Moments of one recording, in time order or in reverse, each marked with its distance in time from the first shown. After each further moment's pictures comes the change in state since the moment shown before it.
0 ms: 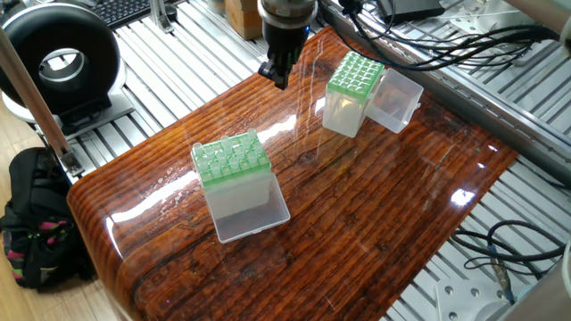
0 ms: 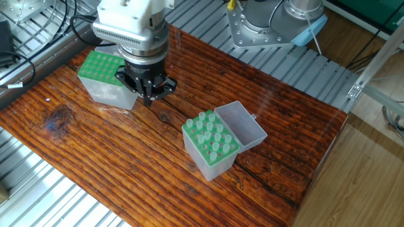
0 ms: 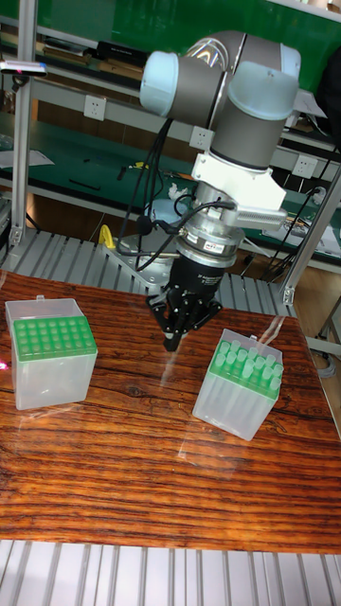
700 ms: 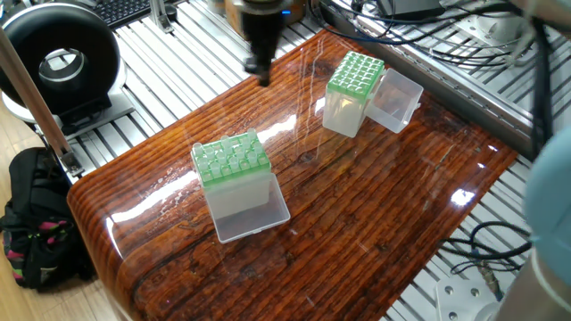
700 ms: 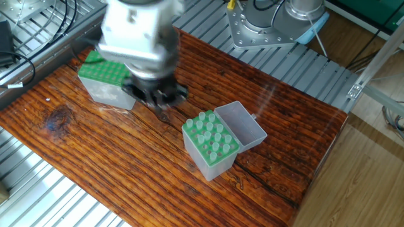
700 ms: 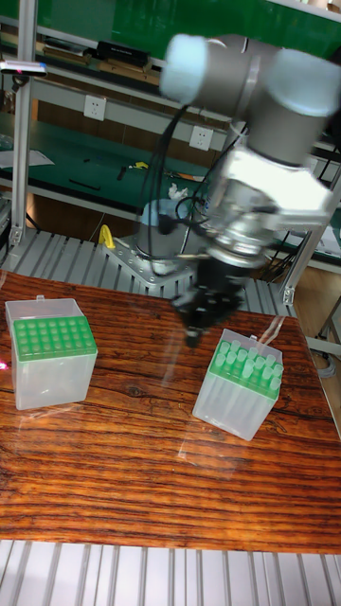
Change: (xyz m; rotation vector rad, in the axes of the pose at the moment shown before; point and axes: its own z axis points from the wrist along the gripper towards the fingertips) arm -0.045 0.052 -0.029 -0.059 0.061 -0.040
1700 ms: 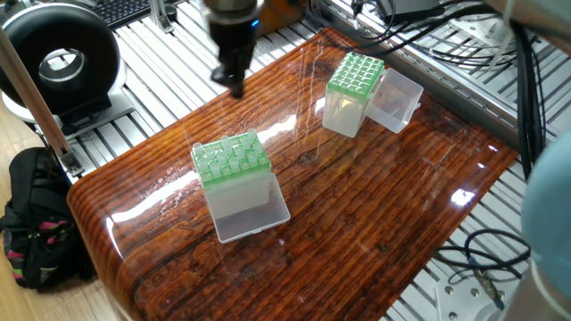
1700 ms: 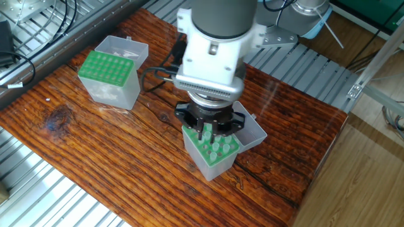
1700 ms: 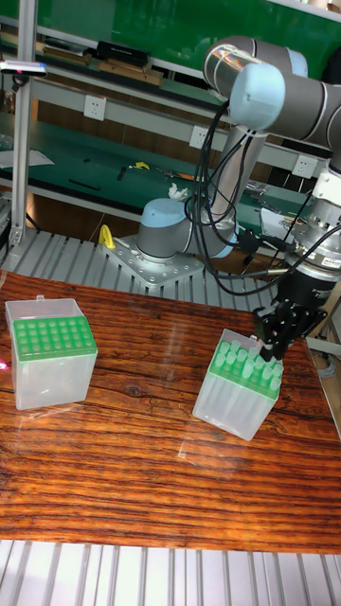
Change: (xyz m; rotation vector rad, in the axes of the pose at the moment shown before) arm -0.031 0.101 0.007 -0.011 -0.054 0.087
